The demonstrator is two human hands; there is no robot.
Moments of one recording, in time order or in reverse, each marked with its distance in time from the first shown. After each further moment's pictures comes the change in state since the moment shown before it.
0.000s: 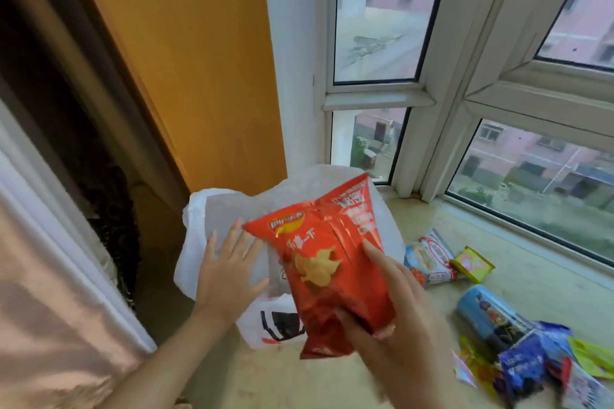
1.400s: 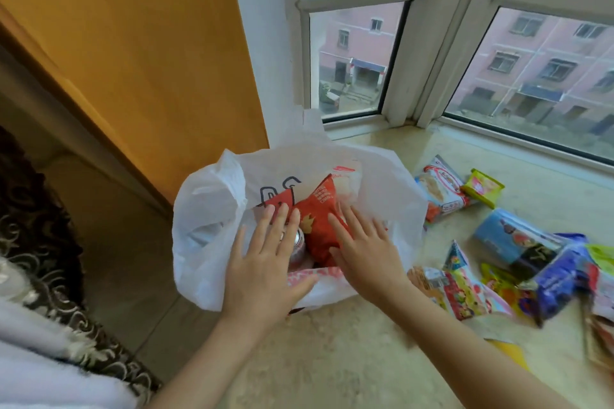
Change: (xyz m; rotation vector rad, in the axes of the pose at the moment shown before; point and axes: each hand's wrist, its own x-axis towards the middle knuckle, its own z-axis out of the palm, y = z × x) left_hand -0.014 0.038 0.082 -0.109 -0.058 0.184; right_hand -0.028 0.120 0.183 -0.628 -0.451 0.017
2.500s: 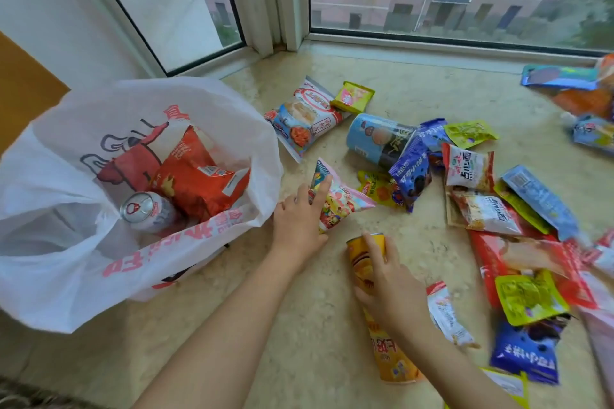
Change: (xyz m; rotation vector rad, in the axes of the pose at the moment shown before) left_hand 0.031 0.244 0.093 -0.131 -0.449 0.300; right_hand -0.243 0.112 -0.002 0.257 -0.444 0.723
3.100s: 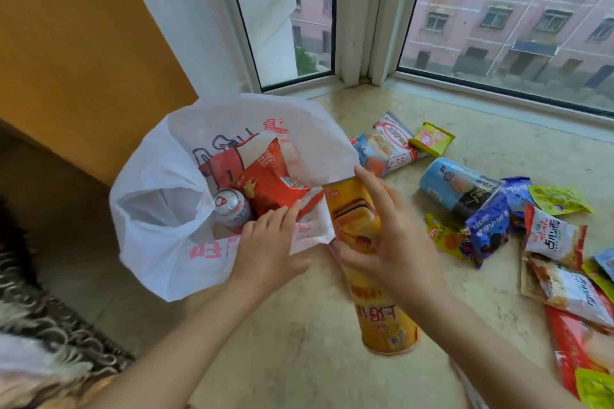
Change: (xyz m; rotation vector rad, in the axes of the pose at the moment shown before) left_hand -0.086 -0.122 -0.040 -0.036 0.139 -0.228; right_hand 0.021 -0.135 -0.117 0.454 0.244 -0.568
